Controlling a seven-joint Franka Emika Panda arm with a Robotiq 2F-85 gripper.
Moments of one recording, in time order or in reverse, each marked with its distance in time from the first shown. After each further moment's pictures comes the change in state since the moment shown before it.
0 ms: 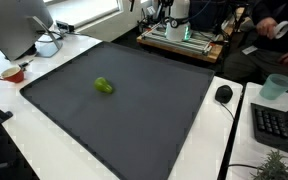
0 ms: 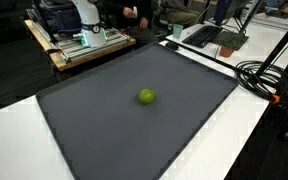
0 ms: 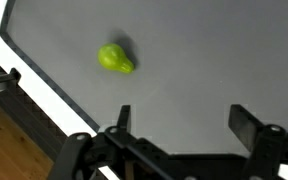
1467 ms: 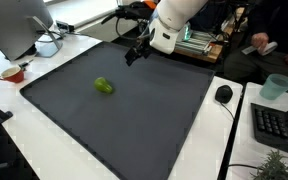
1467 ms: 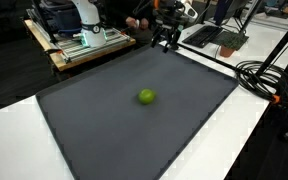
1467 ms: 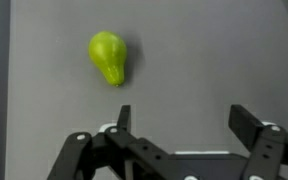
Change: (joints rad) arm 0.080 0.578 0.008 0.296 -0.411 -0.192 -0.272
